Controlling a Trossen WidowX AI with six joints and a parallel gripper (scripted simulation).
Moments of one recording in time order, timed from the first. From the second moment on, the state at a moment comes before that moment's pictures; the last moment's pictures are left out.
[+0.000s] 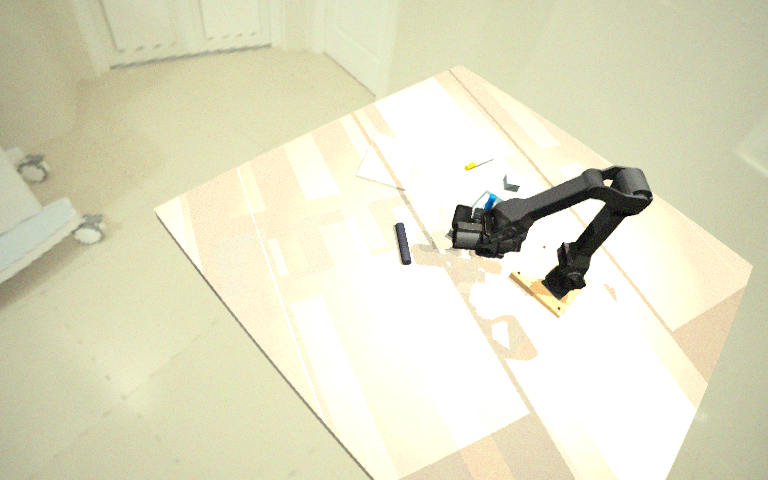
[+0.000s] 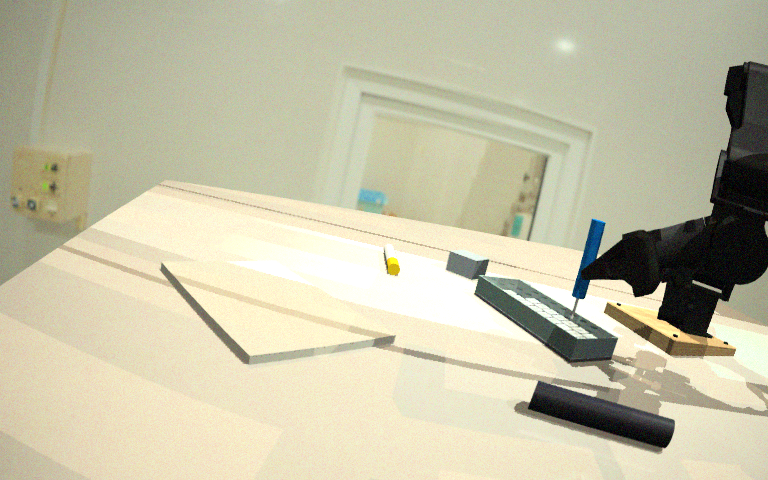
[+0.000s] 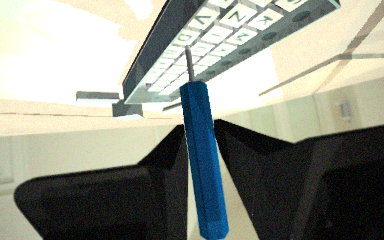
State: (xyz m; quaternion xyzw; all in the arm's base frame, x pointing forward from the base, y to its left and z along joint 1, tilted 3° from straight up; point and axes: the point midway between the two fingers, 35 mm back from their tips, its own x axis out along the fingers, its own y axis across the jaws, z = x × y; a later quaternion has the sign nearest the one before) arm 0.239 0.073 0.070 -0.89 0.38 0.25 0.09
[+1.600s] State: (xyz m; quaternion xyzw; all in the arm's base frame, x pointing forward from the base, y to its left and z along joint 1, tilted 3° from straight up) arm 0.239 0.072 0.095 -0.89 0.38 0.25 0.09
